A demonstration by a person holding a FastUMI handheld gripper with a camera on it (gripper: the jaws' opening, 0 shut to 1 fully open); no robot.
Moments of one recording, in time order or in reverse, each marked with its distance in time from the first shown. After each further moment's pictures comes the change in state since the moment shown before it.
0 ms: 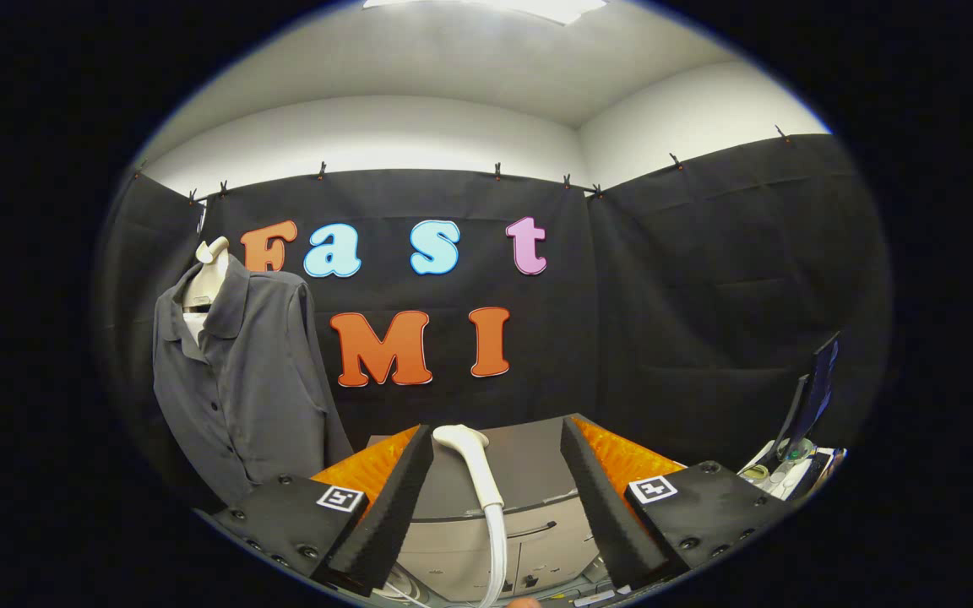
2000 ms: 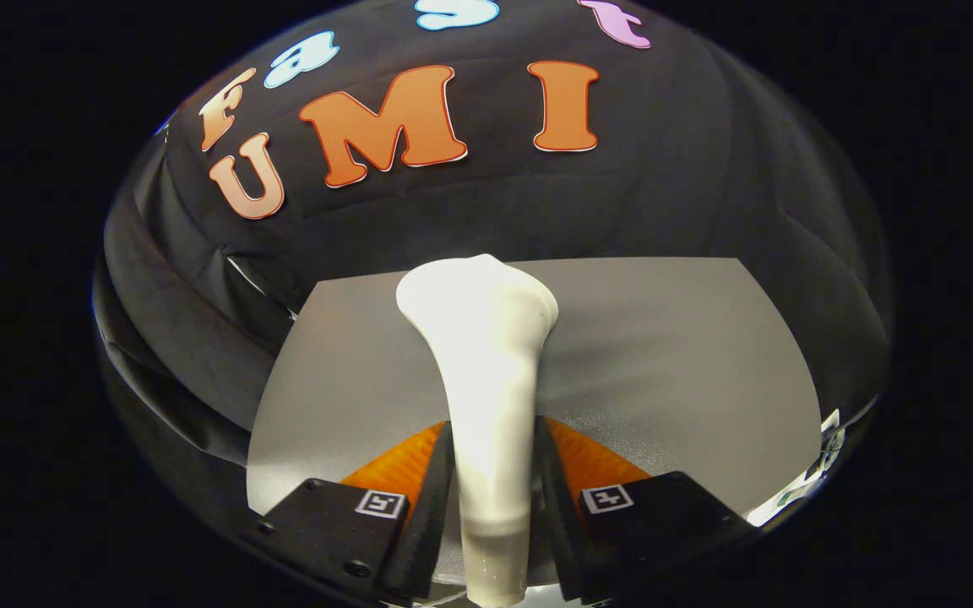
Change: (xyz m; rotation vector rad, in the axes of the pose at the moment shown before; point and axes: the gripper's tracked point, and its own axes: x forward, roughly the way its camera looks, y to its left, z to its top) arm 0.277 0.020 -0.249 -0.030 0.863 0.225
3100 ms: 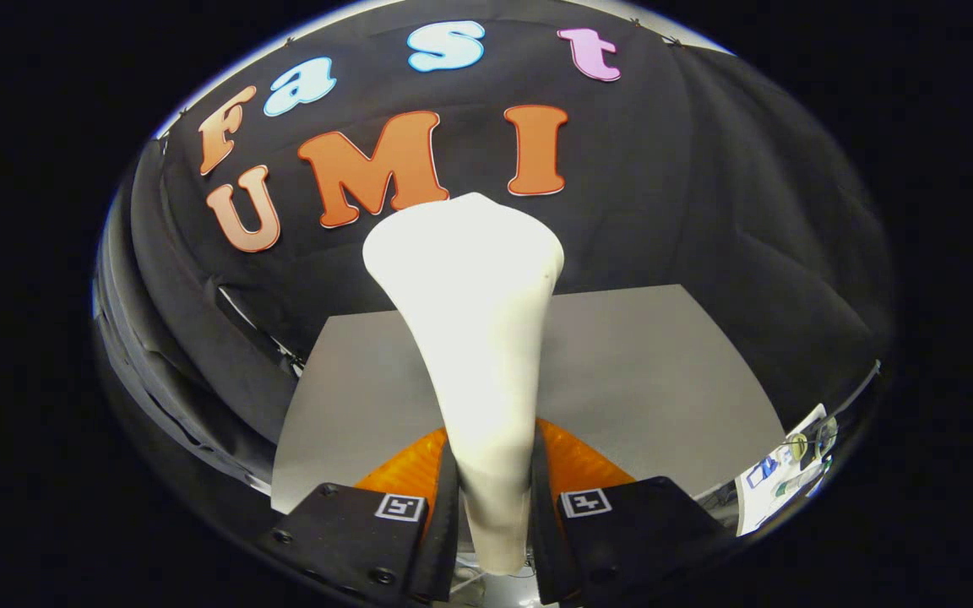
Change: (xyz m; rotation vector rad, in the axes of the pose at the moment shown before) arm -0.079 0.001 0.012 0.030 -0.176 -0.107
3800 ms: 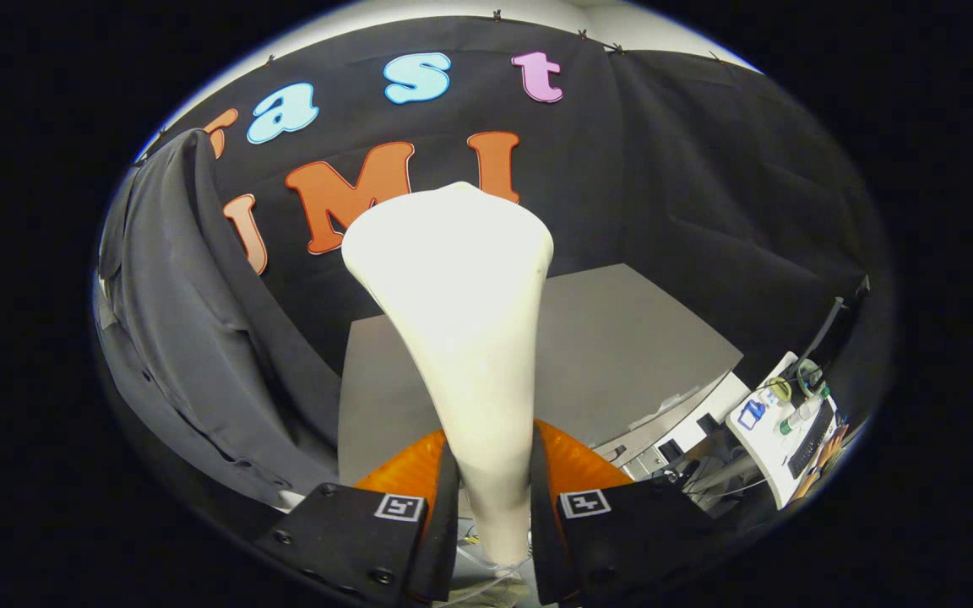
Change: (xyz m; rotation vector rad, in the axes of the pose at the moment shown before) arm -0.104 0.065 -0.053 0.147 -0.076 -0.131
